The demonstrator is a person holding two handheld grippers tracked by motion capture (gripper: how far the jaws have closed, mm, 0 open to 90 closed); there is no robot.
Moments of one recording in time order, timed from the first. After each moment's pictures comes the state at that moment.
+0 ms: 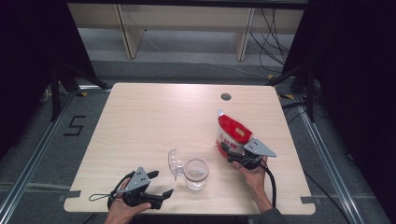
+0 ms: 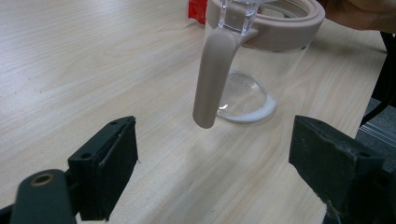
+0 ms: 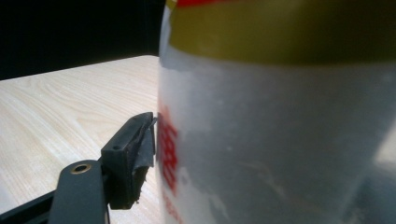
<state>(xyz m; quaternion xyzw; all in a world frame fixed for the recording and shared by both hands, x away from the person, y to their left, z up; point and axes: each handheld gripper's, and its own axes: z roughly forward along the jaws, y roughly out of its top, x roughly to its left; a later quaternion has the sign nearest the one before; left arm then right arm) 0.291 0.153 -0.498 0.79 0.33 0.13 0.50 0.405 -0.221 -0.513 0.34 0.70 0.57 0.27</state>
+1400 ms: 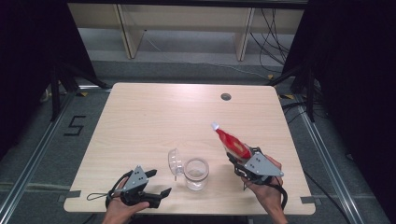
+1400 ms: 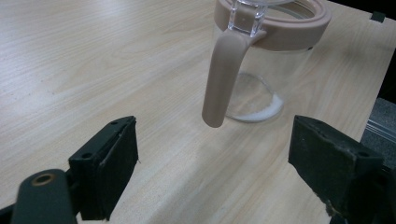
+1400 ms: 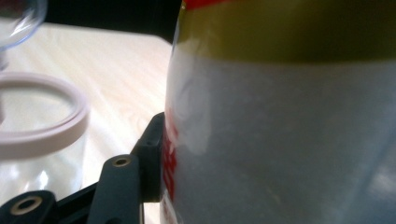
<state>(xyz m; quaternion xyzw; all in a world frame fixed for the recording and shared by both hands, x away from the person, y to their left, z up) 0.294 0.159 -0.497 0.80 0.32 0.14 0.50 0.327 -0.219 -0.446 0.22 0.77 0.47 0.39</state>
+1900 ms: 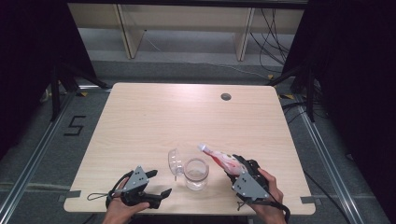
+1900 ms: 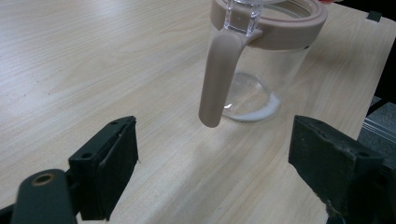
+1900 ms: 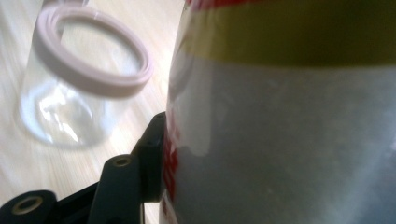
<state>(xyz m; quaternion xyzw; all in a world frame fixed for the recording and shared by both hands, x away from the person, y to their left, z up) 0.292 0.157 -0.497 0.80 0.32 0.13 0.49 0.286 -0.197 -0.443 0.12 0.82 0.34 0.45</state>
